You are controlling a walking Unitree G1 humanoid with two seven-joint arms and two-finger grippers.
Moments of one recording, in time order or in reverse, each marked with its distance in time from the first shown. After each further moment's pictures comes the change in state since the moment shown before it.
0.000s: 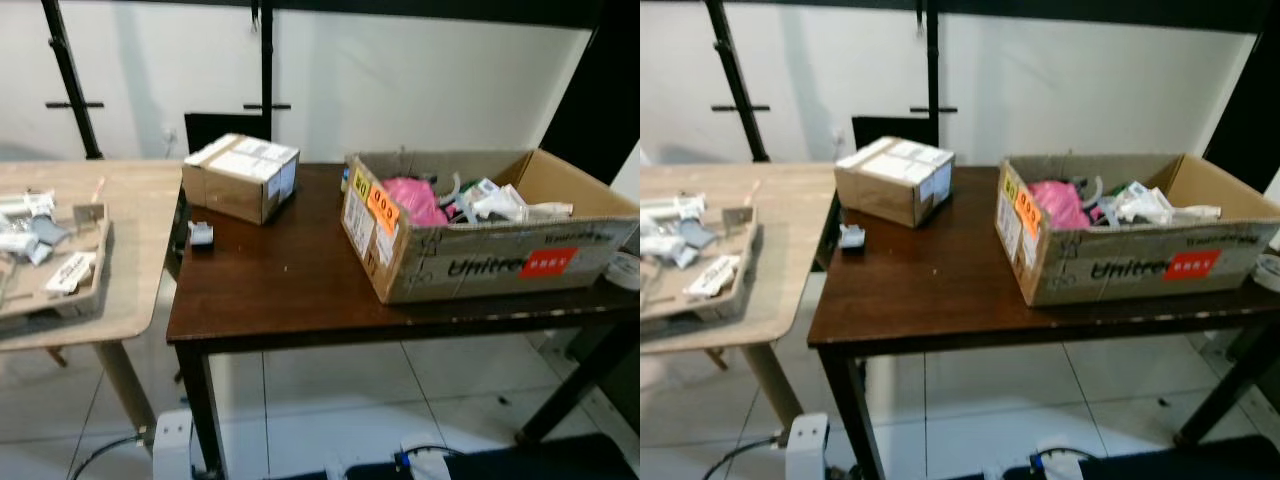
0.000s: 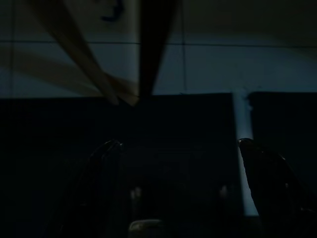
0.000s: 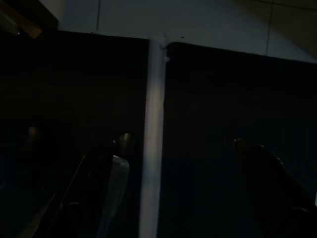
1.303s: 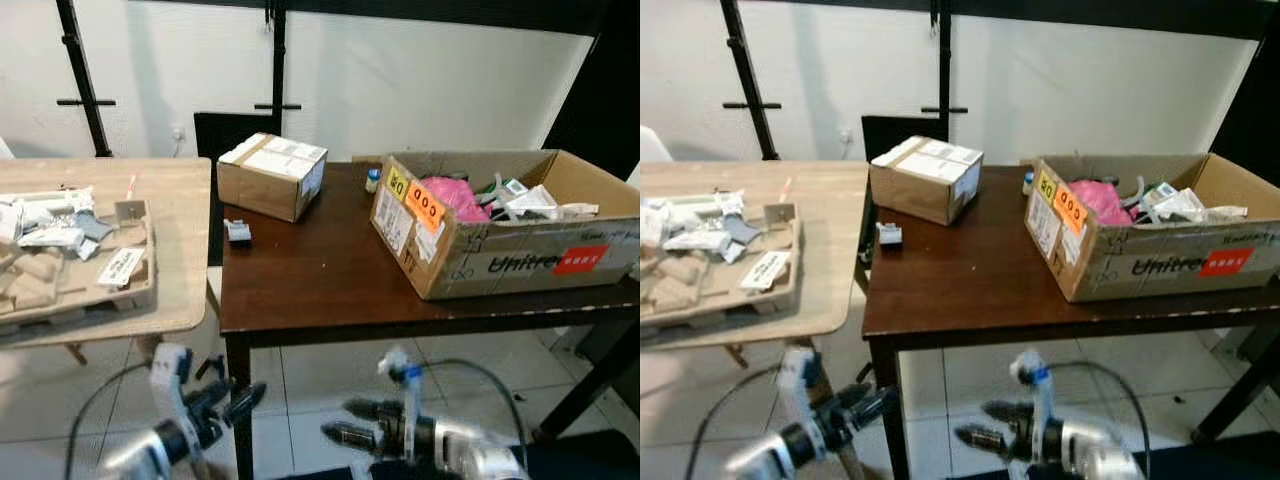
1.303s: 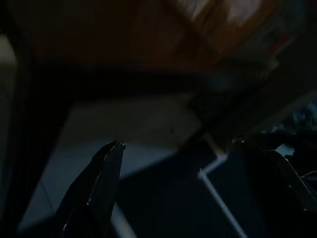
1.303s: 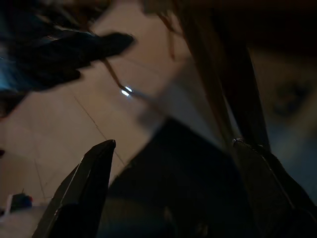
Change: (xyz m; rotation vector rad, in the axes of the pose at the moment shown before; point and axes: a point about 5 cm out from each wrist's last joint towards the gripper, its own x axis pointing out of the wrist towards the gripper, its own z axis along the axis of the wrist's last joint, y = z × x) left arm -0.060 -0.027 0.120 -0.058 -0.430 -0.855; right arm -0.052 0.009 0.151 -0.051 -0.490 0.977
